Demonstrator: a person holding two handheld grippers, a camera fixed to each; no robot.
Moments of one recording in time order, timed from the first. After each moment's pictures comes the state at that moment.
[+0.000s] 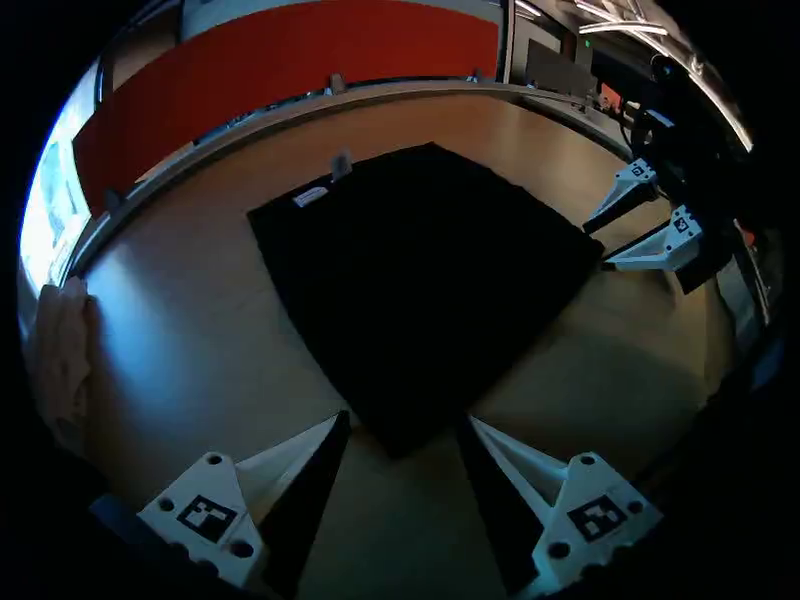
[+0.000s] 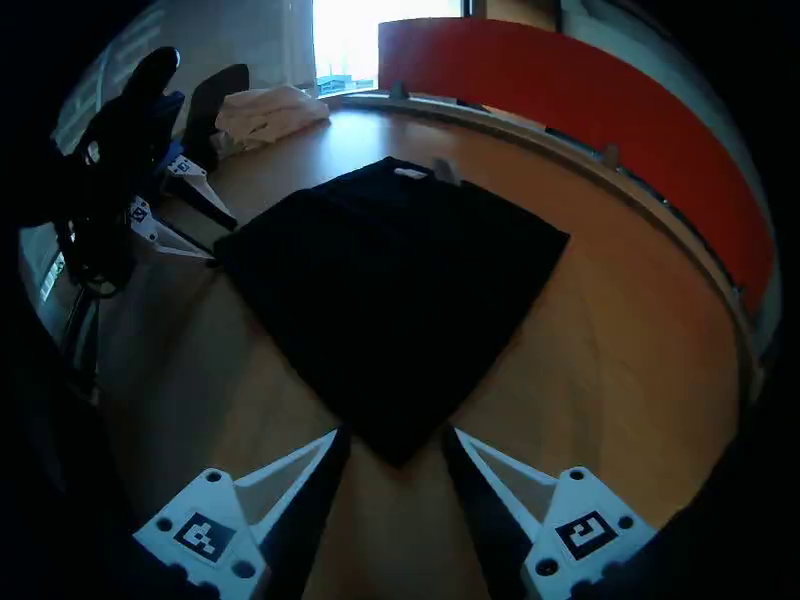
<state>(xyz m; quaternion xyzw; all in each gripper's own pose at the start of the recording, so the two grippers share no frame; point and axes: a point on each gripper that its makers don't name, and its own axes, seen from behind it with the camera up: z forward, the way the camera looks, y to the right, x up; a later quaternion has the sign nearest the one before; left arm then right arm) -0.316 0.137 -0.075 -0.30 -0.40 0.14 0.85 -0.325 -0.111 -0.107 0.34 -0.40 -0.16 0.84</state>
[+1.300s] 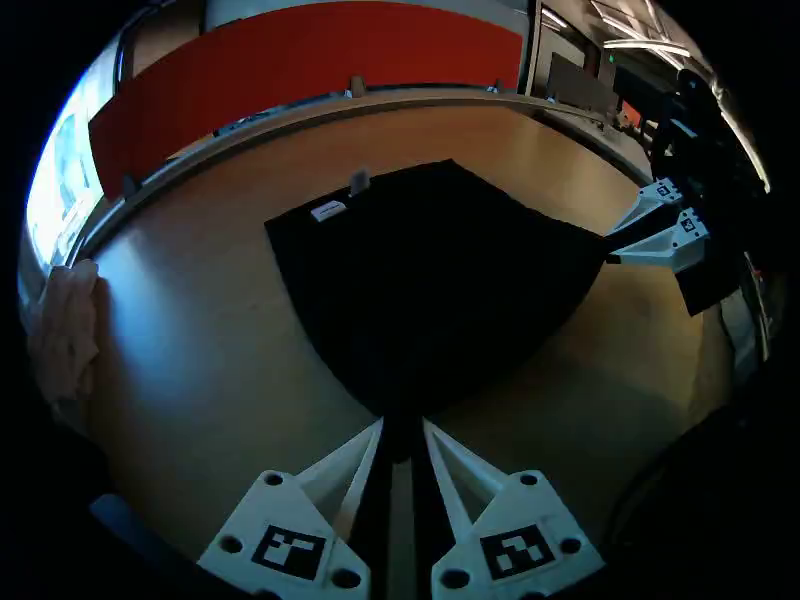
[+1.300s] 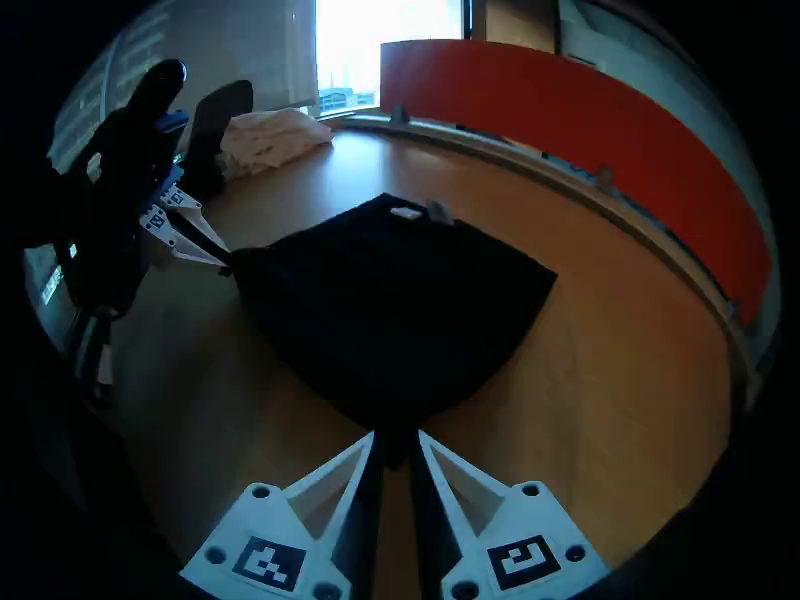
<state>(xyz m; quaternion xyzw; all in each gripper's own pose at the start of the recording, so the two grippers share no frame) -0.285 0.145 -0.081 -0.27 -0.41 0.11 0.86 -0.283 -0.119 -0.102 0.35 -0.37 -0.16 0.85</state>
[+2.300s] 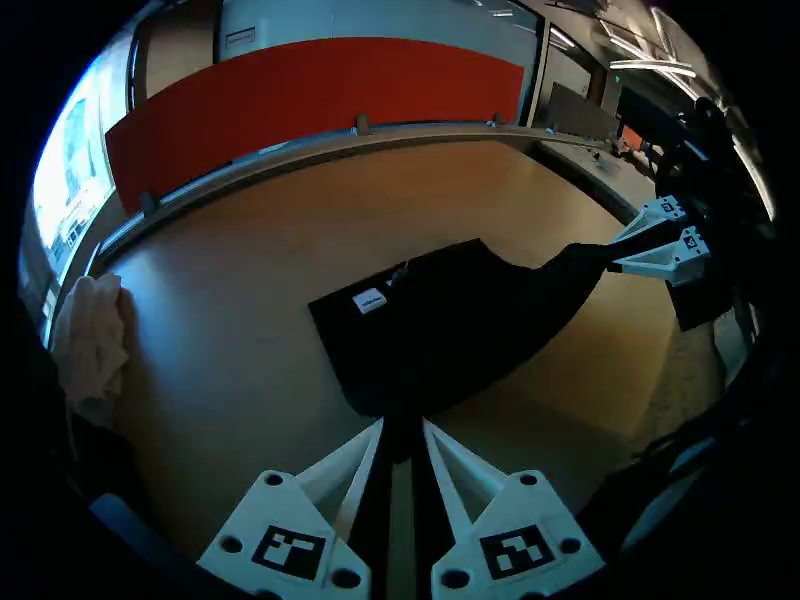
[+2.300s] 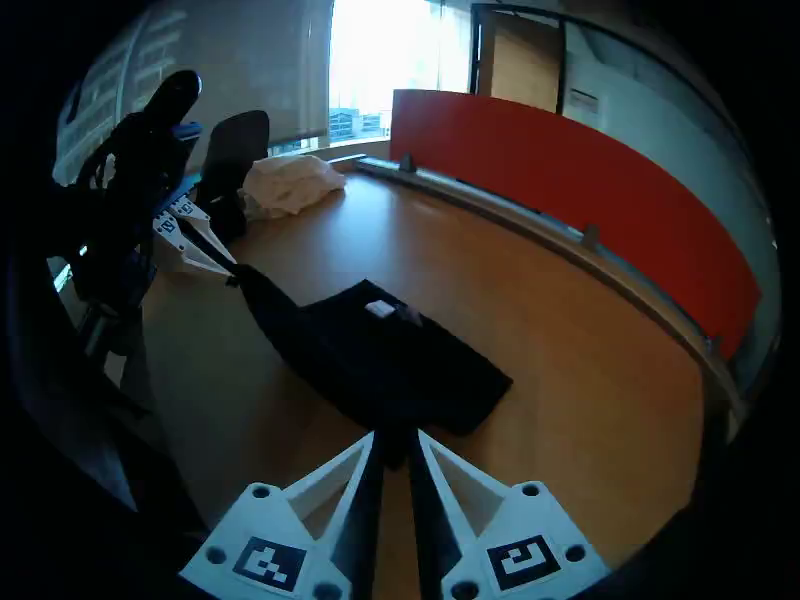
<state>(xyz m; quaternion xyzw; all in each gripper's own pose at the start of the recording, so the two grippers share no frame) -0.187 0.145 -0.108 -0.27 -0.40 0.09 0.87 -0.180 -0.124 -0.124 0.36 -0.32 -0.16 0.86</state>
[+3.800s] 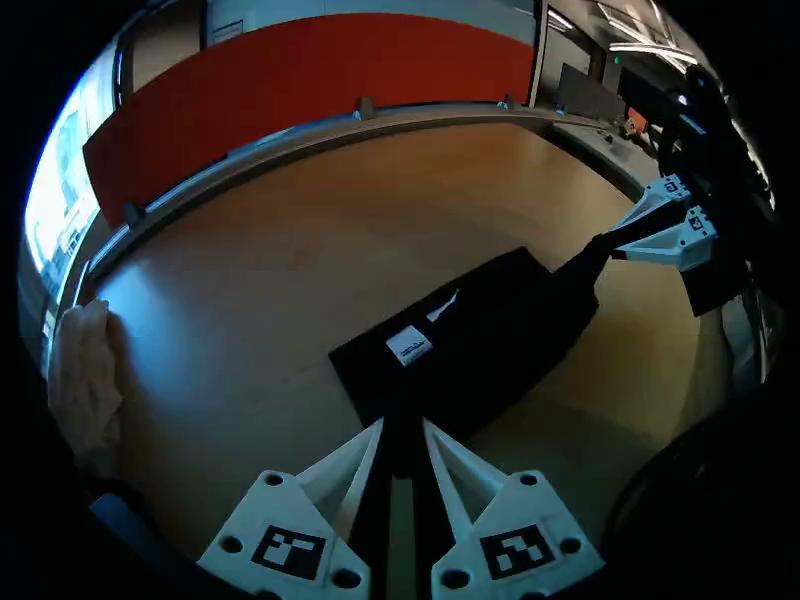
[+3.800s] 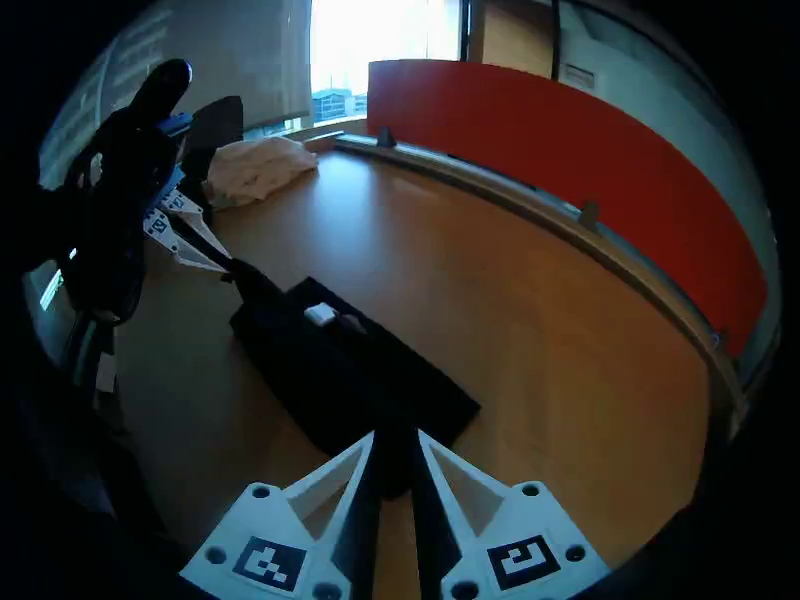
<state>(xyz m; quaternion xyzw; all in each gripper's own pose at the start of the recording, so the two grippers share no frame) -0.223 0.154 -0.026 -0.27 -0.42 0.12 0.86 -0.214 -0.112 -0.045 0.34 -0.37 -0.17 0.85</state>
